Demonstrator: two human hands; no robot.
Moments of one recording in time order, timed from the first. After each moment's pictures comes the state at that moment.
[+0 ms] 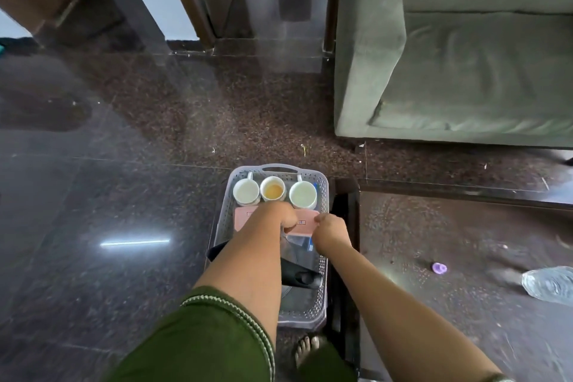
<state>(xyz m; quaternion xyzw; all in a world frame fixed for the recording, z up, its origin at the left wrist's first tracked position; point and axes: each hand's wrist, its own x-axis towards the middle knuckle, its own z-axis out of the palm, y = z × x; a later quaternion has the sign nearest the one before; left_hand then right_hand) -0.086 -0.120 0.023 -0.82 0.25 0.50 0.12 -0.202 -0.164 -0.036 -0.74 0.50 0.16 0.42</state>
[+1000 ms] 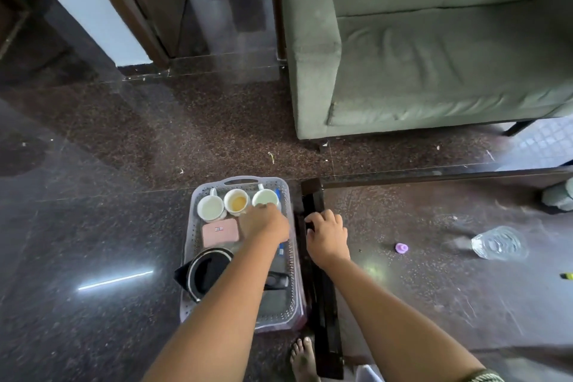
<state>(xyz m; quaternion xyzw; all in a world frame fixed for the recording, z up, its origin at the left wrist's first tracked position) -0.128 -0.137 0.014 -0.90 0.32 0.27 0.11 -0.253 -0.183 -0.050 -0.83 0.46 0.04 0.30</state>
